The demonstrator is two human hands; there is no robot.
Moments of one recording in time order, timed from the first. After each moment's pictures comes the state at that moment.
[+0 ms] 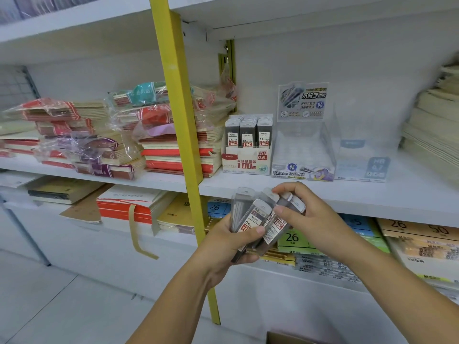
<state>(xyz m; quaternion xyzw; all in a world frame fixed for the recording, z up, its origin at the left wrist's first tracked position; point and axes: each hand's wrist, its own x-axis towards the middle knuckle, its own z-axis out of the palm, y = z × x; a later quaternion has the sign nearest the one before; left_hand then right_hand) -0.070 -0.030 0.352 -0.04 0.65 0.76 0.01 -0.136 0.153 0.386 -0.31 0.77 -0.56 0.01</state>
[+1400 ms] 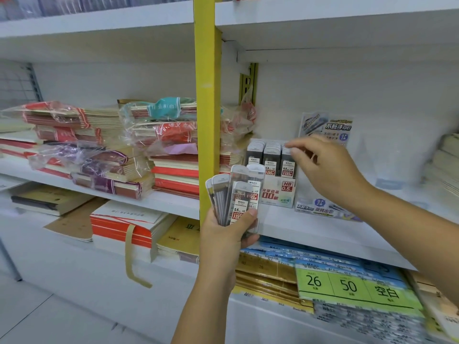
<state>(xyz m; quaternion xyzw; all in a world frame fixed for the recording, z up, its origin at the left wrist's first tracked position) -0.108 -0.060 0.385 -0.08 0.52 0.81 -0.26 -0.215 0.096 0.493 -0.34 0.84 -0.29 -0.30</state>
